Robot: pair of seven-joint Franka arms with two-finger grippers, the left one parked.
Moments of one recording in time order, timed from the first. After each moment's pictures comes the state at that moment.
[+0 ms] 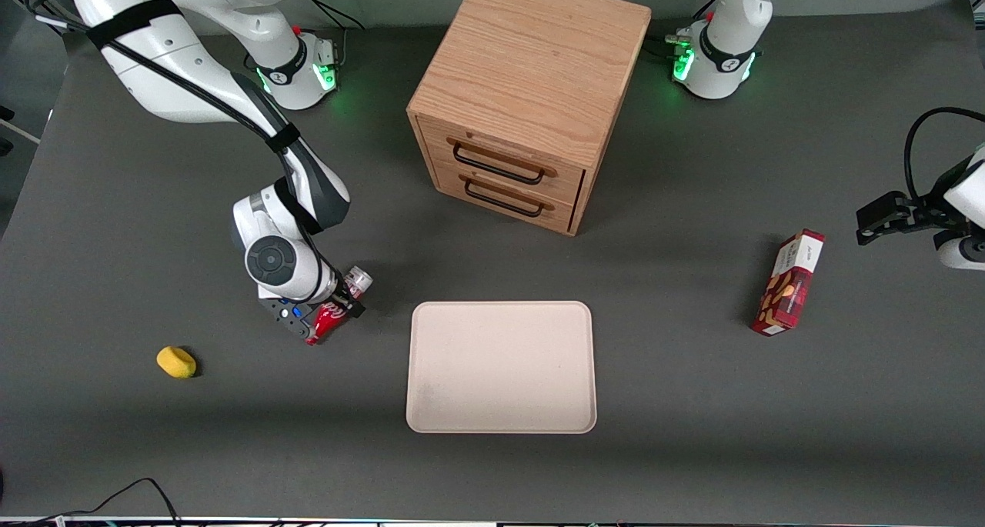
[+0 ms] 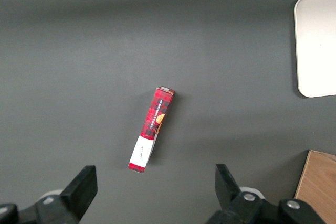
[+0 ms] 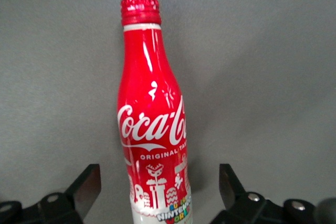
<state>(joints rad) 0.05 0.58 0.29 -1.86 -0.25 2.24 1.20</state>
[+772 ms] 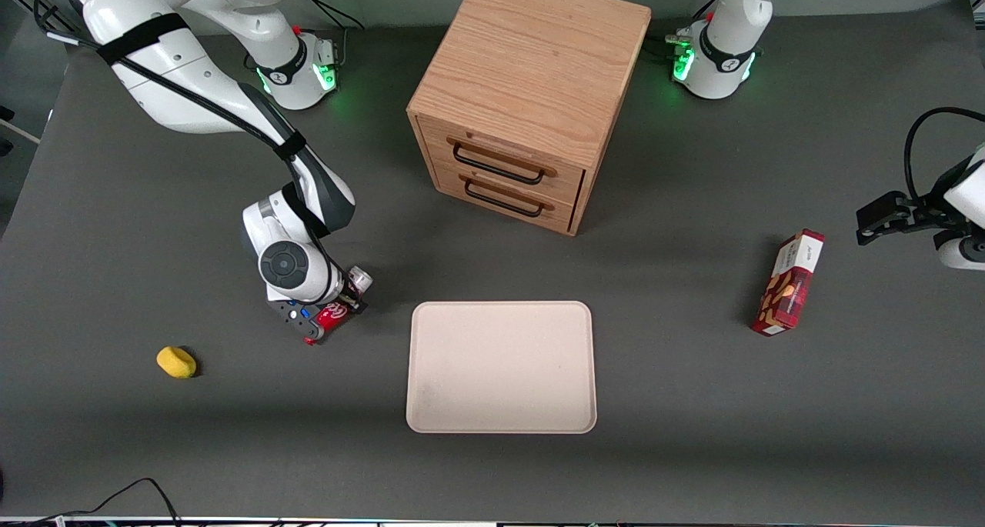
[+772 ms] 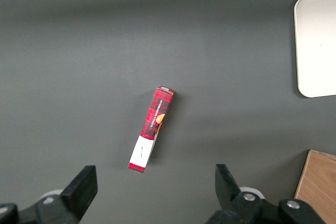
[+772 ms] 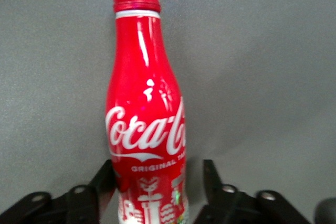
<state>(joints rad) 0.05 0.61 0.29 -1.86 -0.29 2.25 1.20</state>
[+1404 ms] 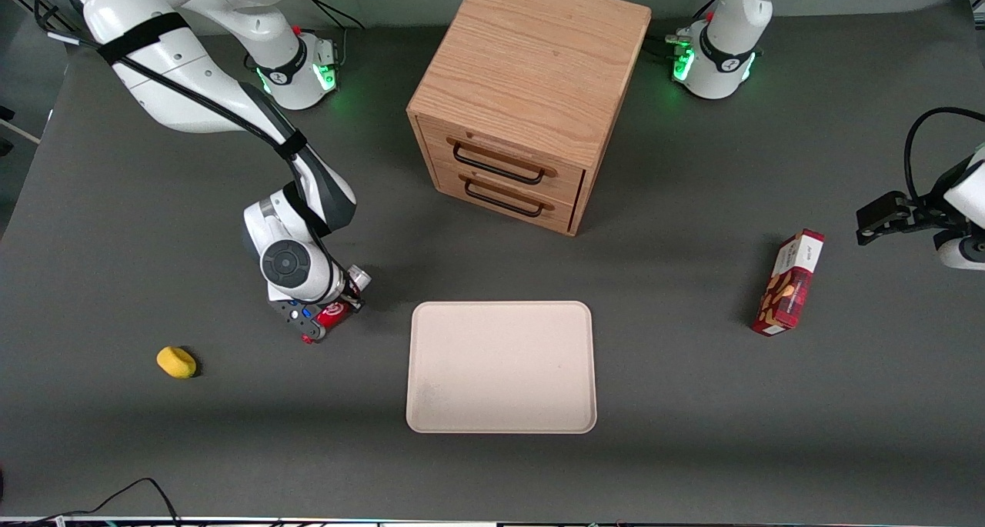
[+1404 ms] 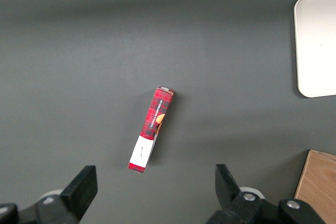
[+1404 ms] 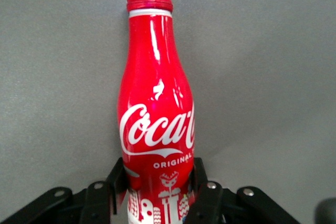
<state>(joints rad) 0.05 0.61 0.29 -1.86 -0.29 2.23 1.20</state>
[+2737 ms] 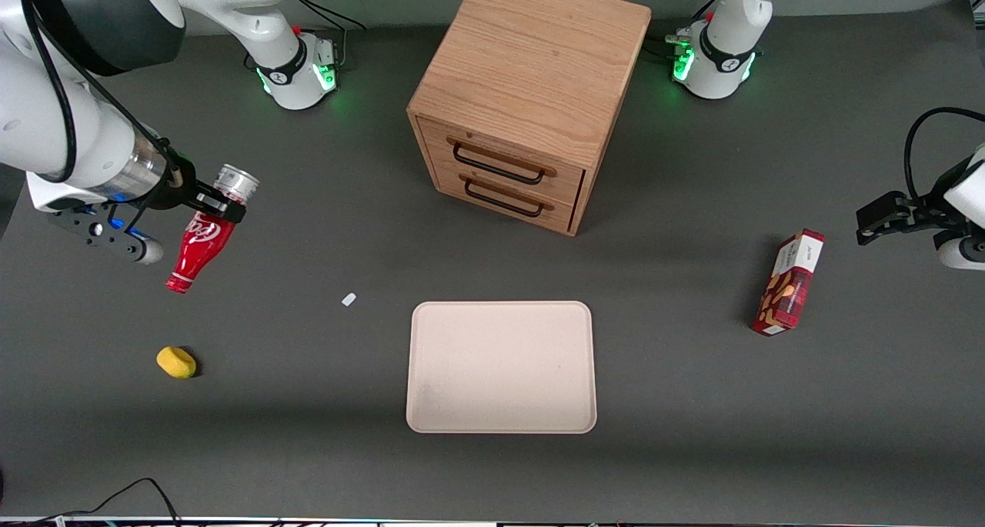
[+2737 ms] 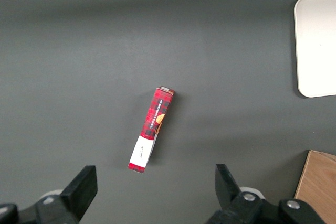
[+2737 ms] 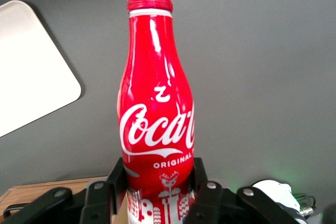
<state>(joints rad) 0.03 0.19 0.24 -1.42 -0.02 1.42 0.73</state>
